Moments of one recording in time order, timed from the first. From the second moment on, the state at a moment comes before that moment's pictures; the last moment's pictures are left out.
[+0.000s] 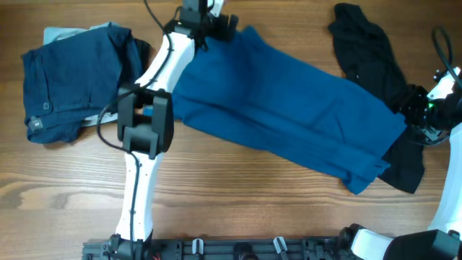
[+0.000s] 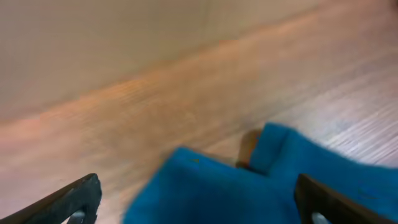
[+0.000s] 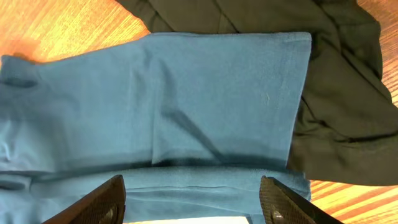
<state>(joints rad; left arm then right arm) -0.28 2.55 2.17 -0.32 0.20 0.10 -0.47 1.41 1.34 -1.14 -0.24 0.26</state>
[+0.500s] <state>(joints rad) -0.31 2.60 2.17 -0.49 0.15 0.11 -0.47 1.41 1.34 -1.14 -0.24 0.26</state>
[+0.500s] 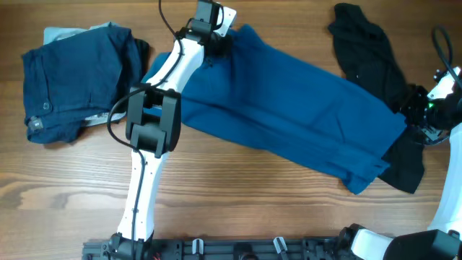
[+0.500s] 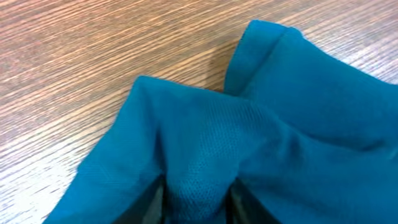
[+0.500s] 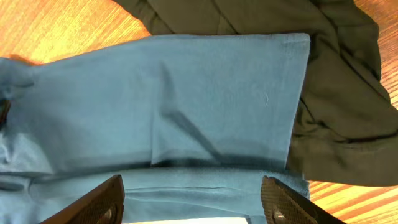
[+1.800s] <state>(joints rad) -0.09 2.47 2.18 -0.55 0.02 0.08 -0.30 1.57 1.34 -1.01 -0.25 0.23</state>
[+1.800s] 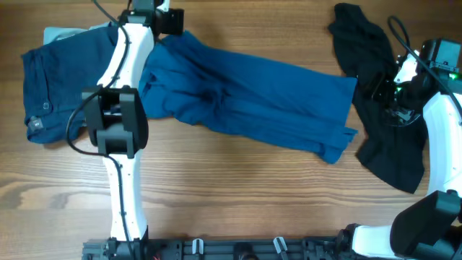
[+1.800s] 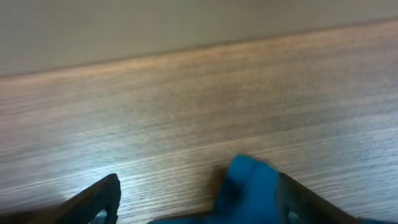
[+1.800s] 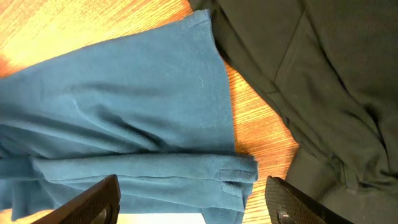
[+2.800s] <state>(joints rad) -0.16 2.24 2.18 -0.69 0.07 0.11 -0.28 1.59 1.34 -0.77 -0.32 0.17</state>
